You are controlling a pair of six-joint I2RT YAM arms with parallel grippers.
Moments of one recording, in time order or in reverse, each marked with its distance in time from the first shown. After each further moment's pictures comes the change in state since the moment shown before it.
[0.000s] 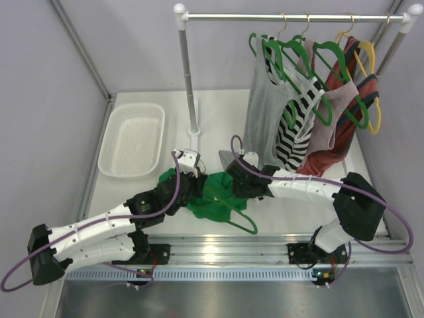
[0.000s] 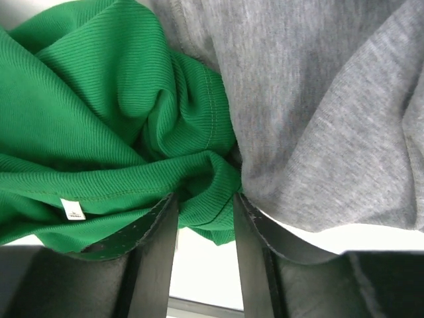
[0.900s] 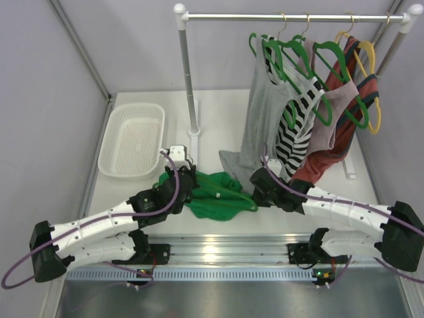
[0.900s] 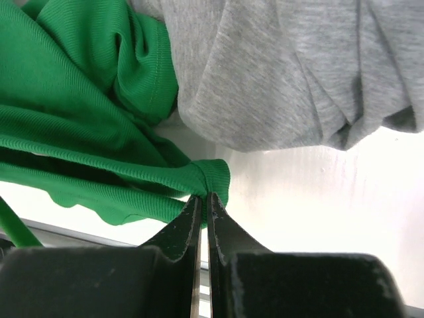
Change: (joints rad) left arm -0.005 0.043 0.040 -0.037 -0.328 -0.143; right arm 0.000 -0.378 -0.242 -0.016 0.006 0.045
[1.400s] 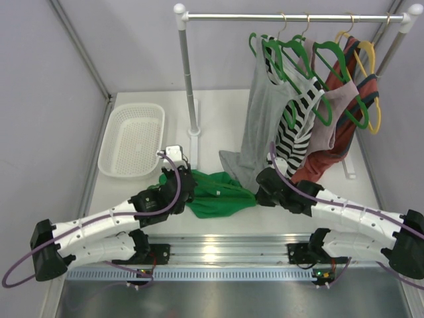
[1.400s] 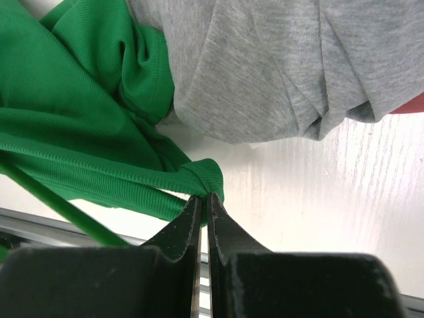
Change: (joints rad) left arm -0.001 0.015 0.004 -0.039 -0.122 -0.053; right arm -0.008 -0.097 0.002 -0.066 0.023 -0.005
